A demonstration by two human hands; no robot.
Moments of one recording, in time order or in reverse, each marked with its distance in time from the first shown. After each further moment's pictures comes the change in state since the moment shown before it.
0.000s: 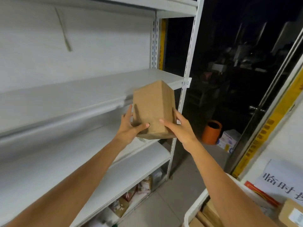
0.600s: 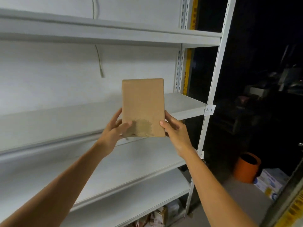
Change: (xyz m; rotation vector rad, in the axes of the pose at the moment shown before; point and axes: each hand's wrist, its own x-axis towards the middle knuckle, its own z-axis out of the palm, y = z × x) left_hand 0.018 0.059 -0.066 -0.216 0.077 0.138; right_hand 0.074 -0.044 0.022 0.214 -0.173 -0.242
